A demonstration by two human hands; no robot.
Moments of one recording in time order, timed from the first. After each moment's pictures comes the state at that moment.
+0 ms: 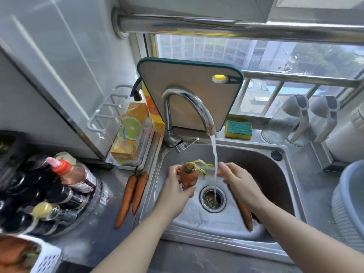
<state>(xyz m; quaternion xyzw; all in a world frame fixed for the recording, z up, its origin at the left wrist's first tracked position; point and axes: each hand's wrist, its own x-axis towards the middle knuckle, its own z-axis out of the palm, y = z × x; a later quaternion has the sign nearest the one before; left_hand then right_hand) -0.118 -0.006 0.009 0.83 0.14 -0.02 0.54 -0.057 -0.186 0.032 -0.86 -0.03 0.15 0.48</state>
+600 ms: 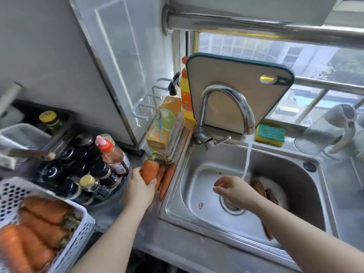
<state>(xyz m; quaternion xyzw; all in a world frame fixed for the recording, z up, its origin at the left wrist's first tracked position) -0.179 0.110 0.008 0.83 0.43 0.03 0.35 -0.068 -0.125 0.010 -0.90 -0.16 0.30 0.28</state>
